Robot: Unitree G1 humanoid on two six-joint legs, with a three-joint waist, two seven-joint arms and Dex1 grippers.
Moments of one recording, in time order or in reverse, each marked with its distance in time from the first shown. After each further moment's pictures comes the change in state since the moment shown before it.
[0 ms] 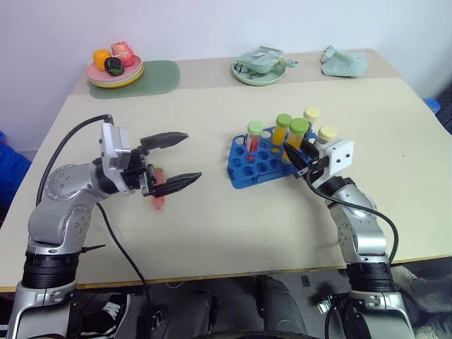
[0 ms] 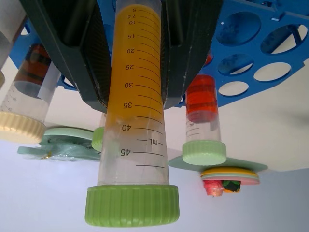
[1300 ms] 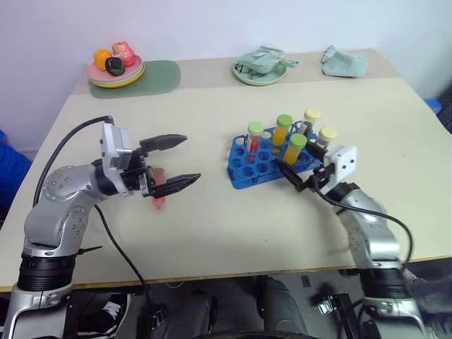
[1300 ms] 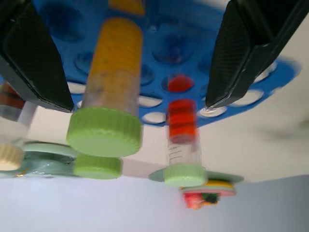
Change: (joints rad) left arm 0.024 0.025 0.006 -0.027 -0.012 0.044 0.025; right arm 0.090 -0.147 -0.017 -0.080 0.138 0.096 0.159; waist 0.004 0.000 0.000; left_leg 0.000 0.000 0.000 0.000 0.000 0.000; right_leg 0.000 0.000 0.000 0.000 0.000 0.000
